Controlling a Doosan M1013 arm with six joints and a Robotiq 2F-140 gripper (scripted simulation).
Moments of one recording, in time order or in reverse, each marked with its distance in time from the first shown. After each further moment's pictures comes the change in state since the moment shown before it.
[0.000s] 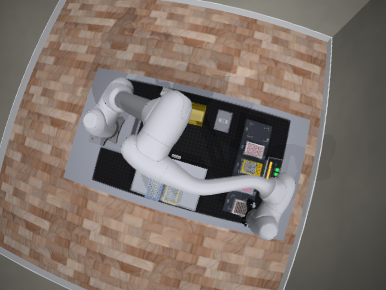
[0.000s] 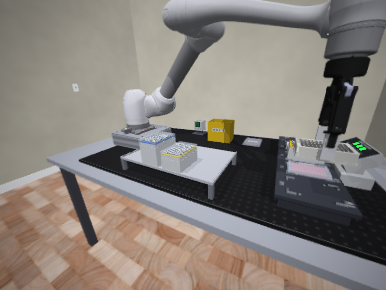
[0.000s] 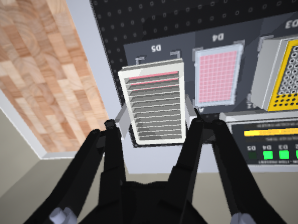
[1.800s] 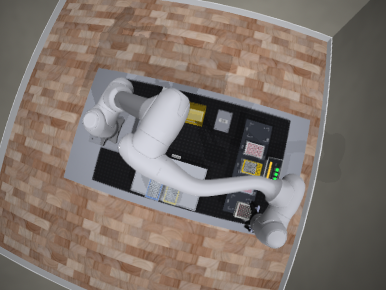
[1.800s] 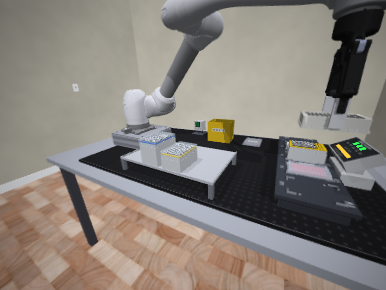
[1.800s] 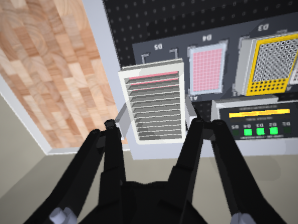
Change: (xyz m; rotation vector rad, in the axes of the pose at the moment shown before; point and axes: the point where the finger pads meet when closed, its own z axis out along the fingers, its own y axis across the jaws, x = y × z) arm 0.000 -0.002 -0.080 0.000 0.000 0.003
